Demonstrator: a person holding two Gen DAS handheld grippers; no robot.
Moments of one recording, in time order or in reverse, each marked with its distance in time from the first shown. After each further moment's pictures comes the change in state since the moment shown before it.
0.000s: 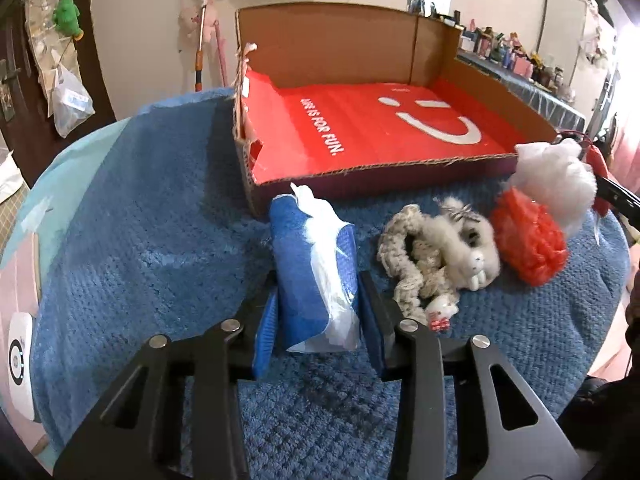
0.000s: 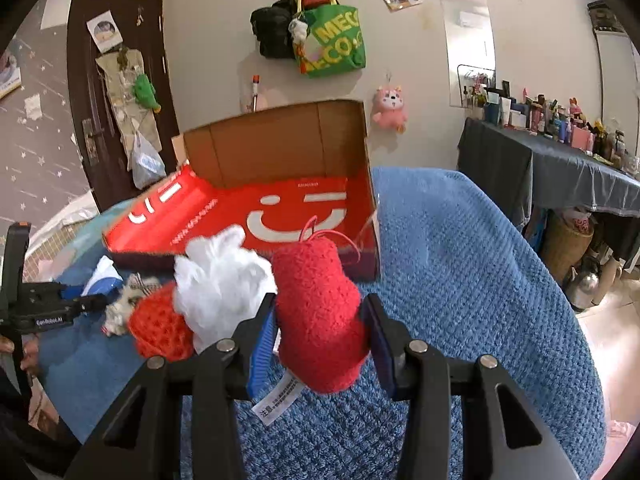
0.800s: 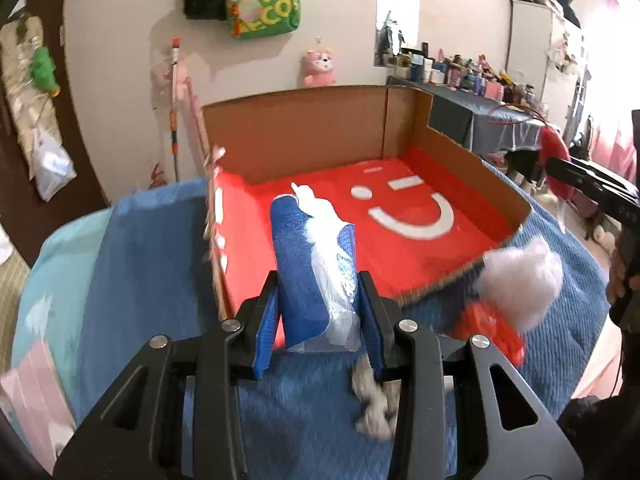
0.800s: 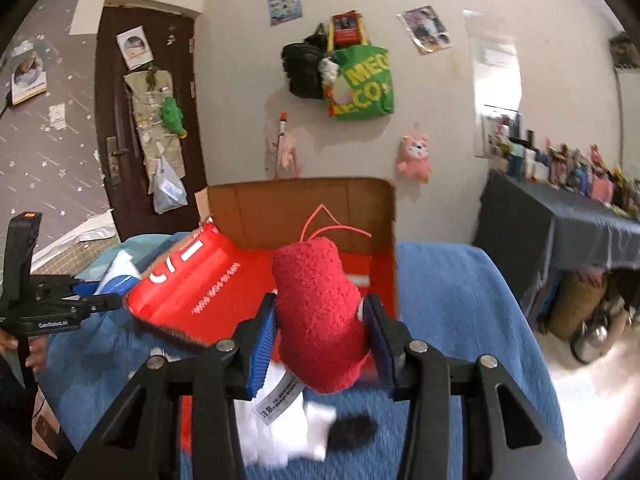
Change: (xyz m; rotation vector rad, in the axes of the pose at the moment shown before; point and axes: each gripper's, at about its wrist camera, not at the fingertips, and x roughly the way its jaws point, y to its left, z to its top) left arm -0.017 -0.008 0.101 0.094 -0.133 -0.062; right arm 0.004 0.016 0.083 -0.102 -0.117 0.068
